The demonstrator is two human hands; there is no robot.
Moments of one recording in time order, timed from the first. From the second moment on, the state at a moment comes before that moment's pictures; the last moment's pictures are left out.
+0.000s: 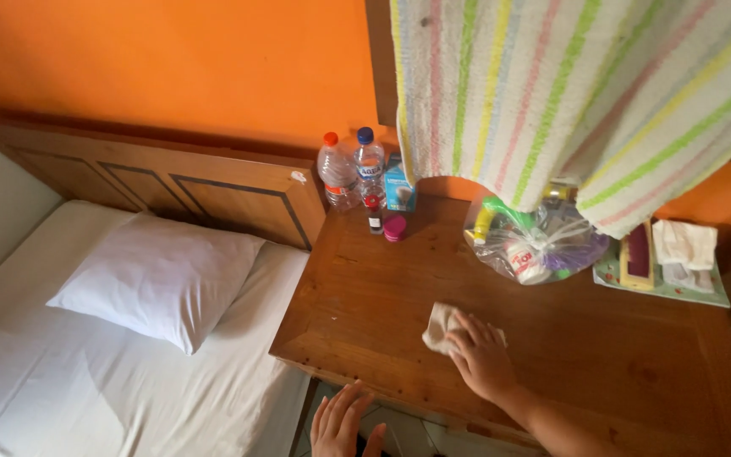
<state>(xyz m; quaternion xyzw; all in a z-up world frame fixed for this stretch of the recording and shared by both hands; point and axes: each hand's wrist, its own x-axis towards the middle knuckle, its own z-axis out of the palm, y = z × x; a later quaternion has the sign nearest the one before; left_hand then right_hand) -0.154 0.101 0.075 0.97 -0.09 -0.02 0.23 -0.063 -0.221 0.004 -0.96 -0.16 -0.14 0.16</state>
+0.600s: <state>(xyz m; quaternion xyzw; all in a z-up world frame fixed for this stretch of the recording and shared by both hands) -0.207 0.123 -0.002 0.97 0.00 0.04 0.24 -0.058 -0.184 0.005 -0.97 -0.12 -0.15 0.15</state>
